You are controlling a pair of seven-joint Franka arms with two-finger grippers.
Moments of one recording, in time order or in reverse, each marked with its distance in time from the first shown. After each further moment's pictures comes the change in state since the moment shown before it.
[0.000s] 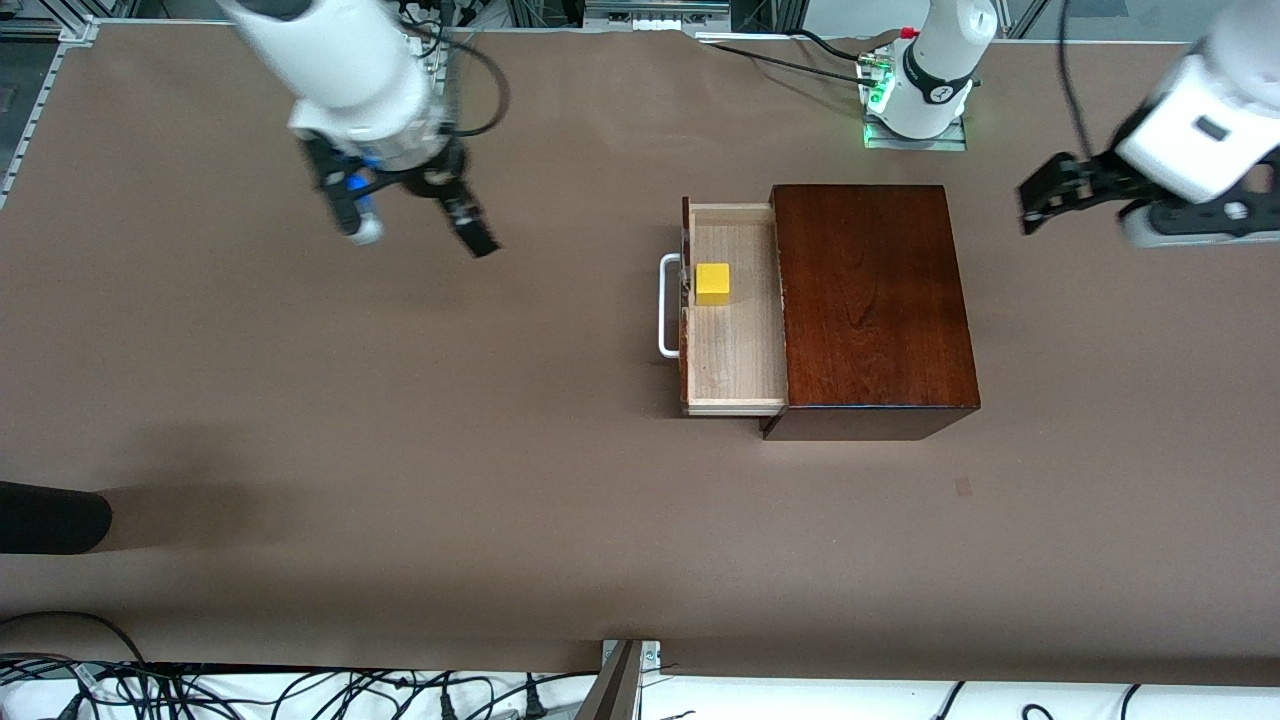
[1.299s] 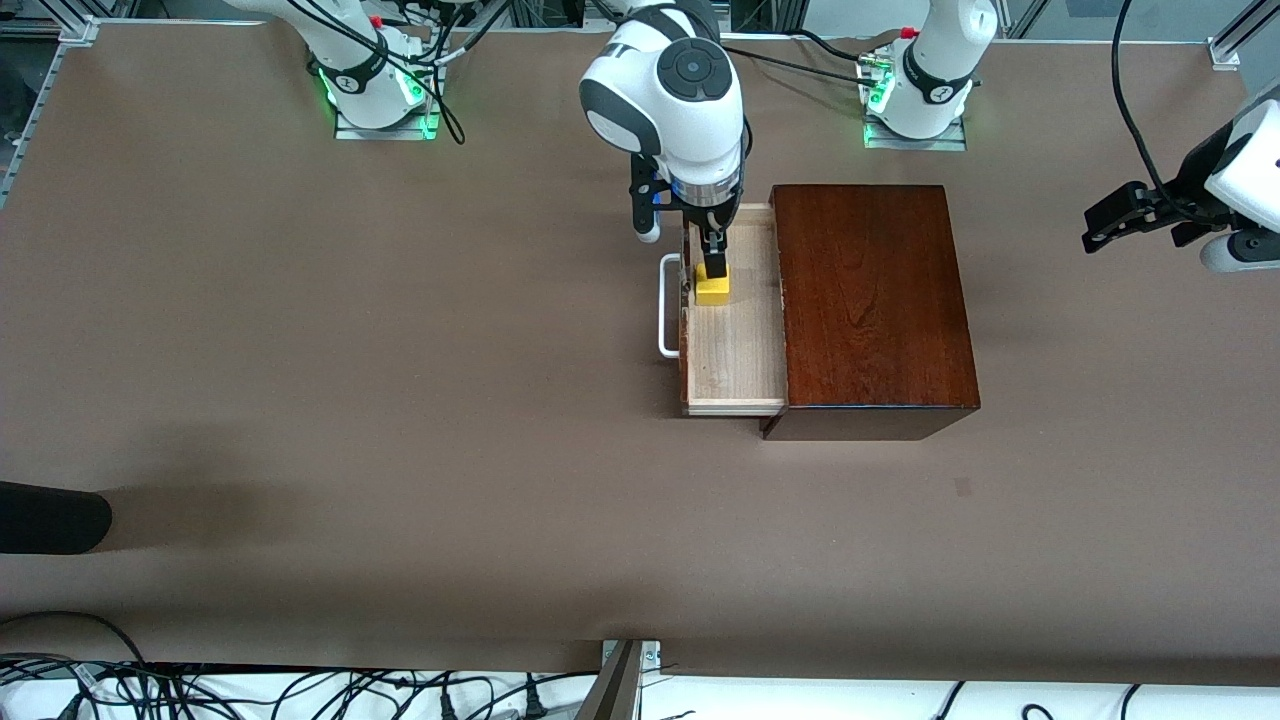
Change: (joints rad) left arm 0.043 -0.057 0.073 -0.179 -0.002 0.141 0.072; right arm 0.390 0.511 -0.015 0.278 -0.180 0.321 0.735
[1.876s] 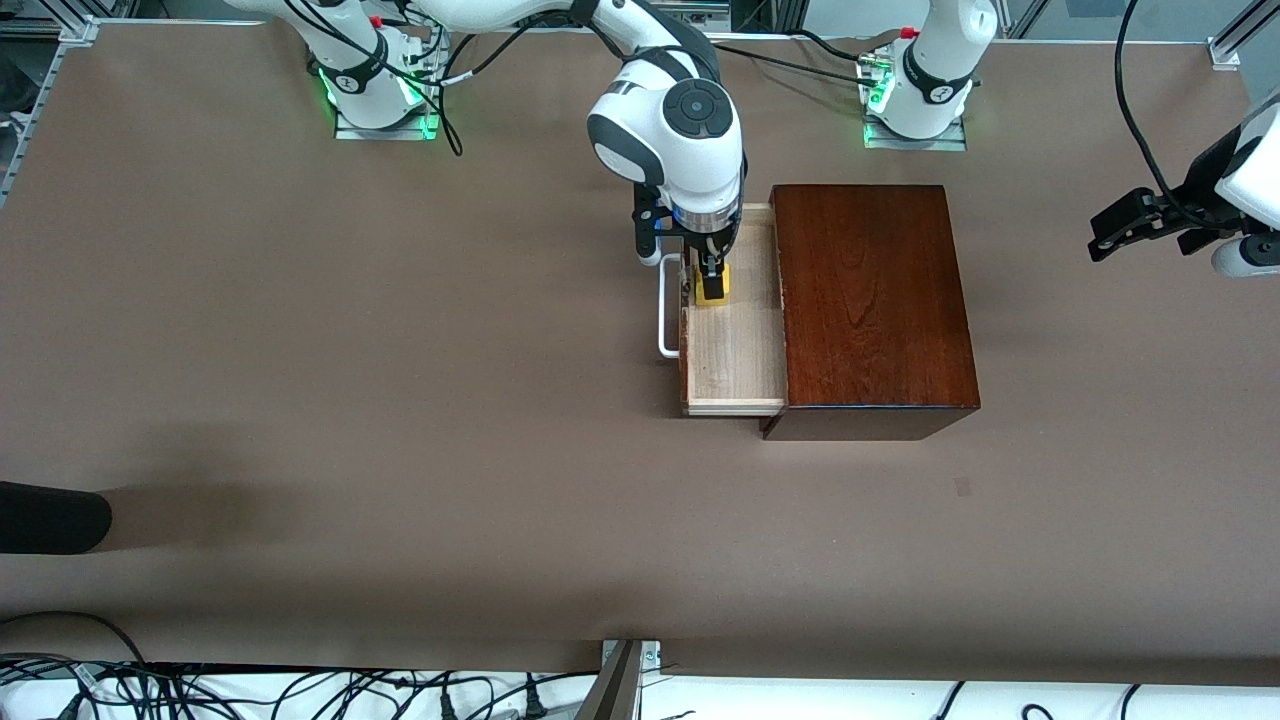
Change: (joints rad) left arm 0.002 0.007 0.001 0.003 0.000 0.026 0.001; right arm 0.007 0.066 -0.012 0.001 -0.028 0.056 0.001
